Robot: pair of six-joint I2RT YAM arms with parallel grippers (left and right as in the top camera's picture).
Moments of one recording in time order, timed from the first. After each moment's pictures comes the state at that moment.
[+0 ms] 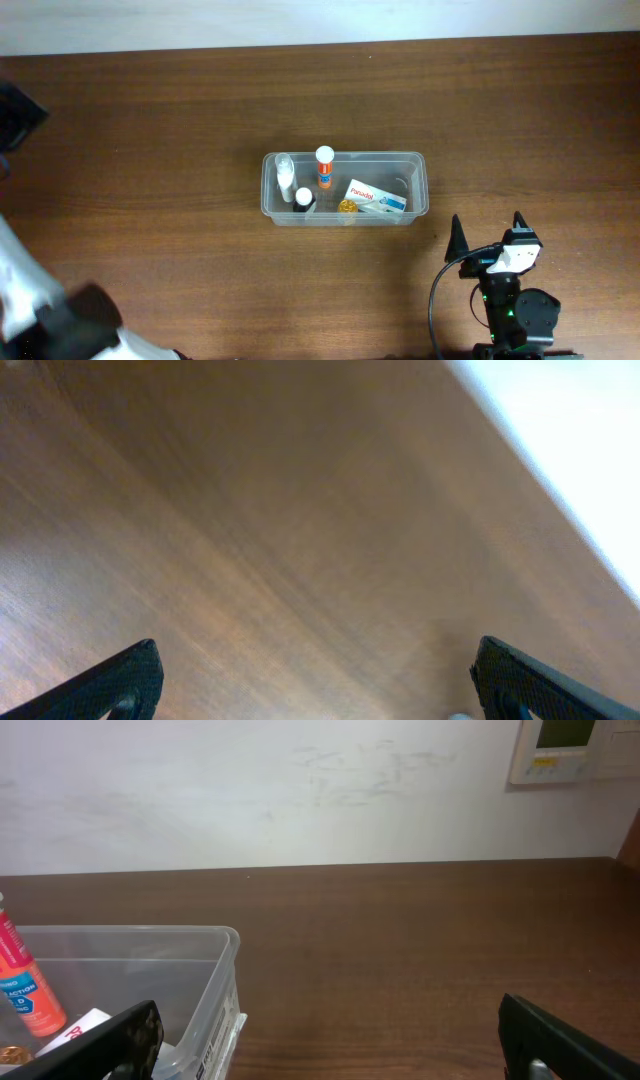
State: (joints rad) left arm 0.56 1.82 2.28 -1.47 0.12 -0.32; right arm -0.11 0.02 0.01 -0.06 -0.11 0.03
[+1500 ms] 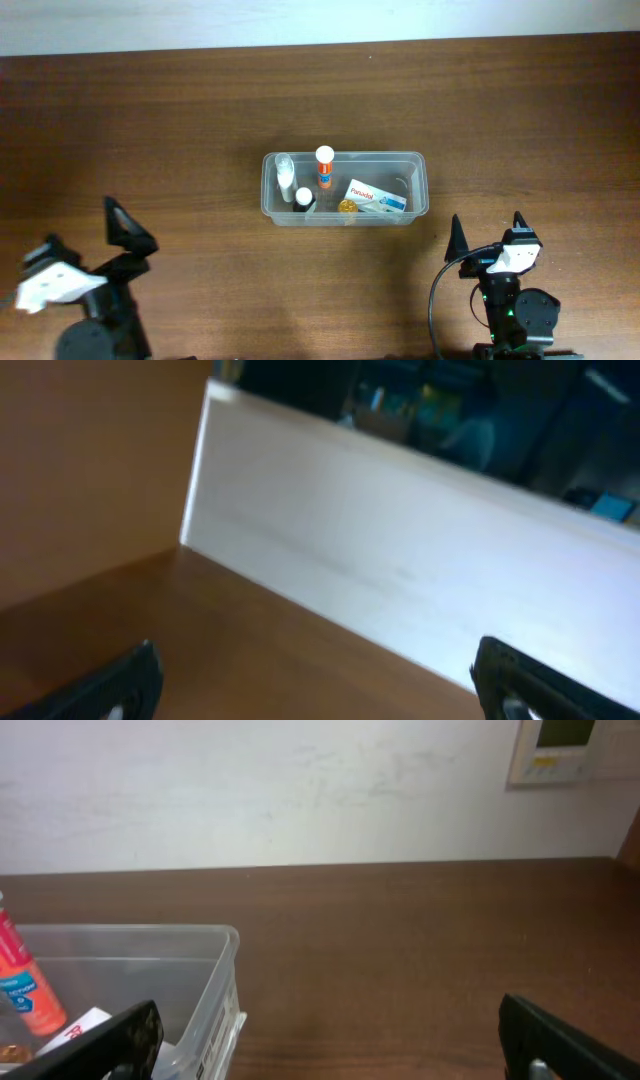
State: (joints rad) left arm 0.23 0.29 0.52 -0.16 -0.17 -0.32; right arm -0.11 0.02 0.01 -0.06 -0.11 0.03
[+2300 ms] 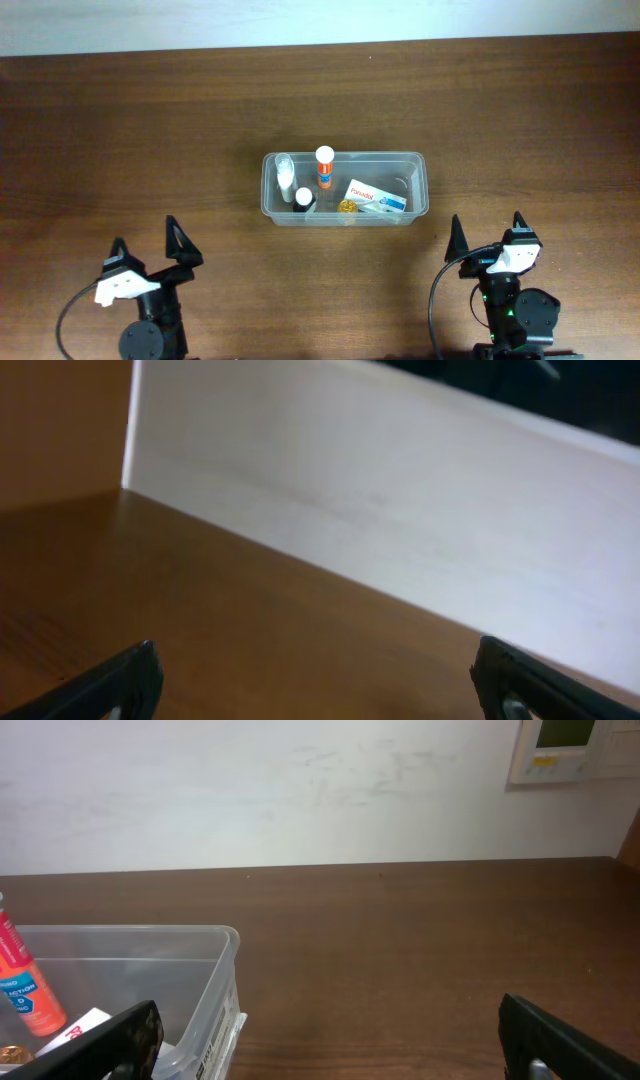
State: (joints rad) left arm 0.10 0.02 0.03 0.06 -0.16 -0.32; right arm -0.11 0.02 0.01 -0.06 -0.11 0.03
